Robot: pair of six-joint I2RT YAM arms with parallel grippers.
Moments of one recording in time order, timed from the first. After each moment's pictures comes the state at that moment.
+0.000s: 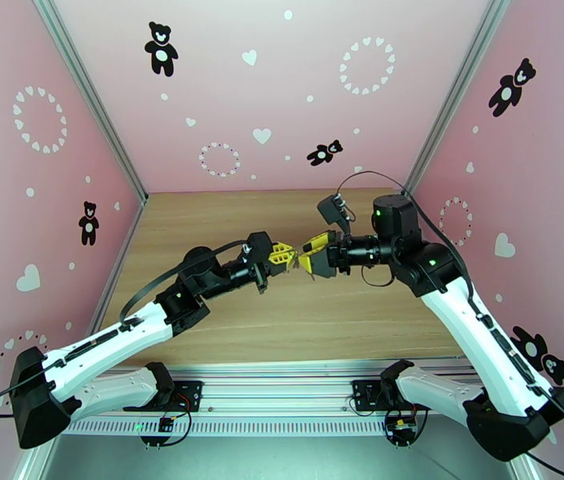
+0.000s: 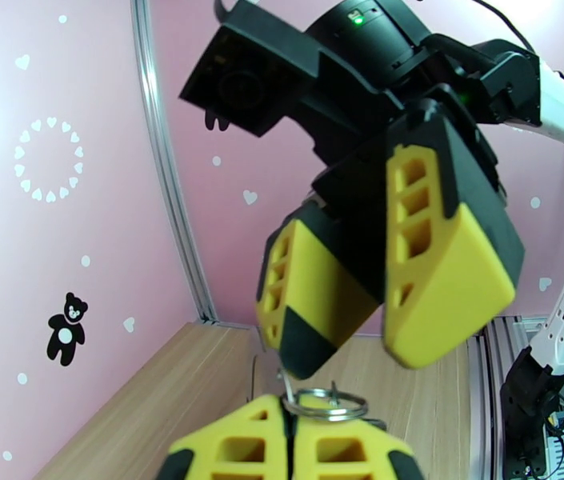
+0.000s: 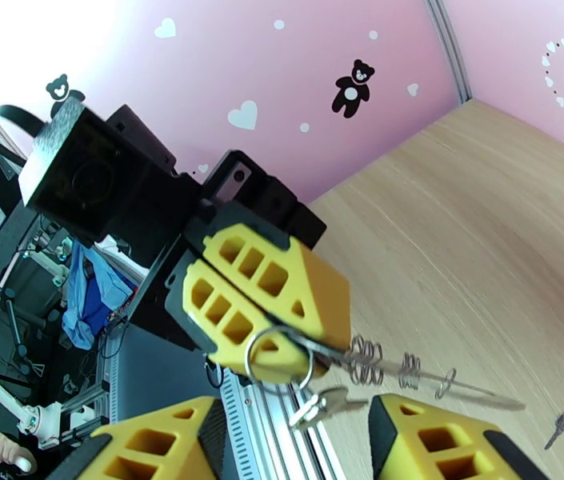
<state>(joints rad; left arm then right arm) -0.87 1.12 0.87 0.38 0.34 0.14 0.47 1.13 1.35 -0.69 -0.92 0.14</state>
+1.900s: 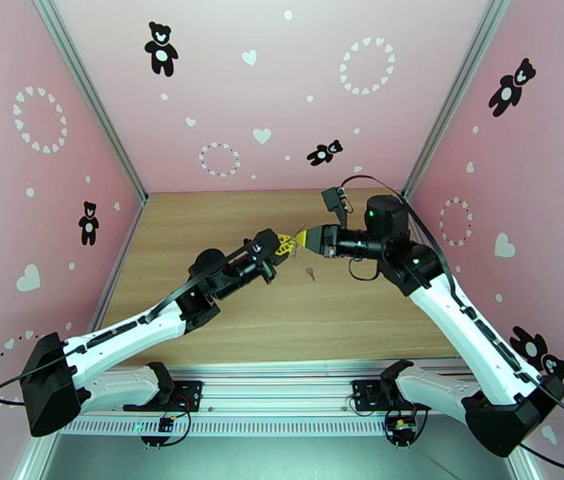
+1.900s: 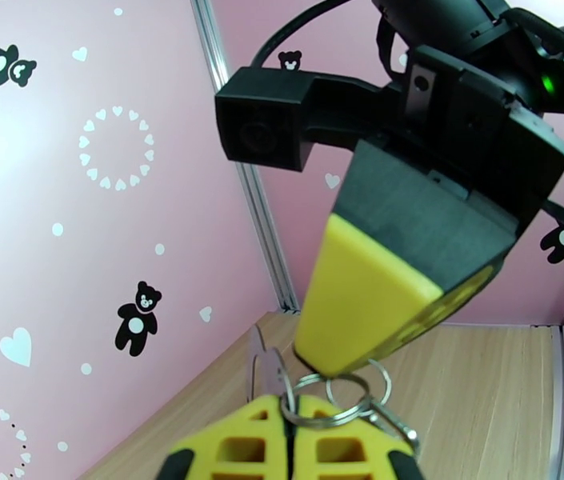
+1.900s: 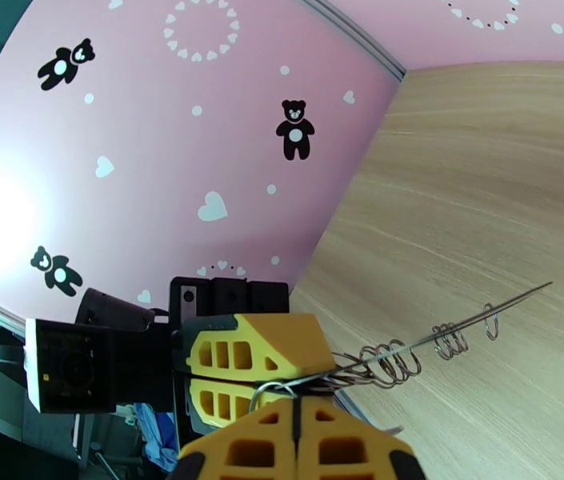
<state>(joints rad) -0.87 1.21 0.84 0.51 0.09 0.25 0.48 1.14 1.26 -0.46 -0.75 0.70</state>
